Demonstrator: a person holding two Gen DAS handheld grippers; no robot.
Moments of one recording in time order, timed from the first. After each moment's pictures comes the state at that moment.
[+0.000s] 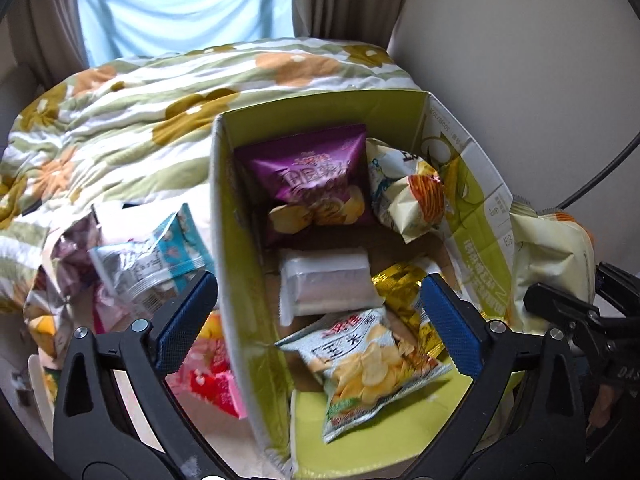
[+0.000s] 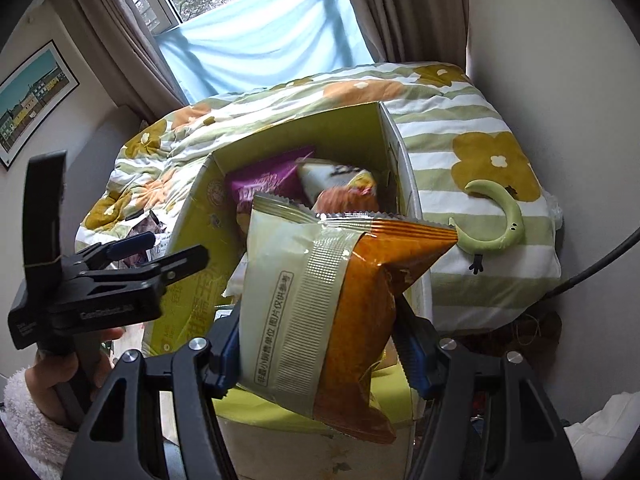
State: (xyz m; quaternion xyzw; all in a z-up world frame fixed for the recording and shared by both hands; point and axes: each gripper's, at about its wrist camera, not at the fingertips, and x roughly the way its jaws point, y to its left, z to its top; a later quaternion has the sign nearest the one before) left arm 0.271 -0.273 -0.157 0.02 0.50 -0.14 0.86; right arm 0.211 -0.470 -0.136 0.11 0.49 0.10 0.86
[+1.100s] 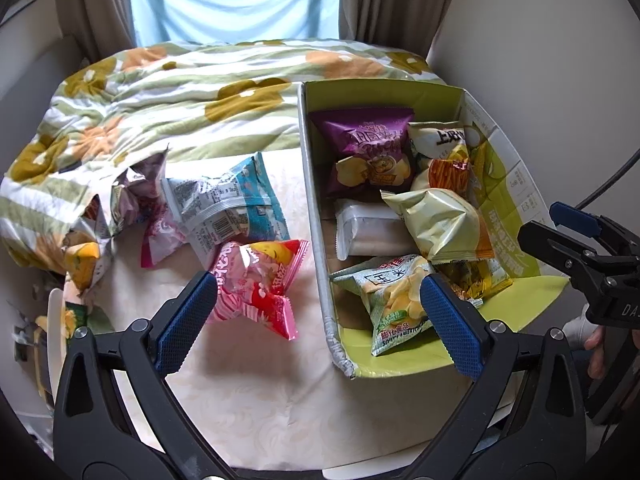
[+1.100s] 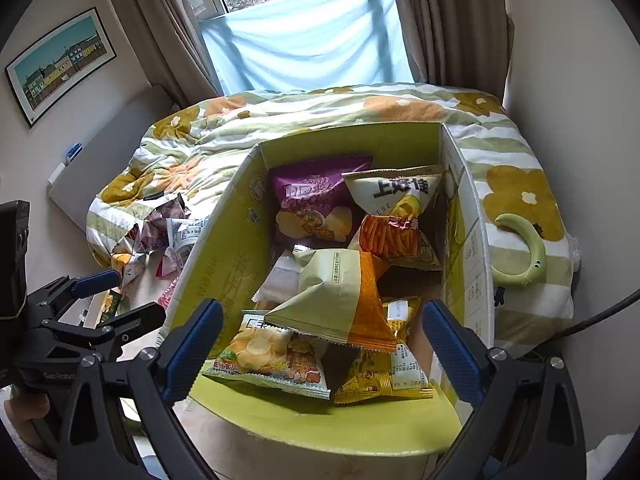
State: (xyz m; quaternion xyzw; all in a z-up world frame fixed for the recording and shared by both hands) left arm 0.202 -0.216 -0.147 0.00 0.49 -0.07 0.87; right arm 0.213 -0.431 -0.135 0.06 0.46 0.15 0.87
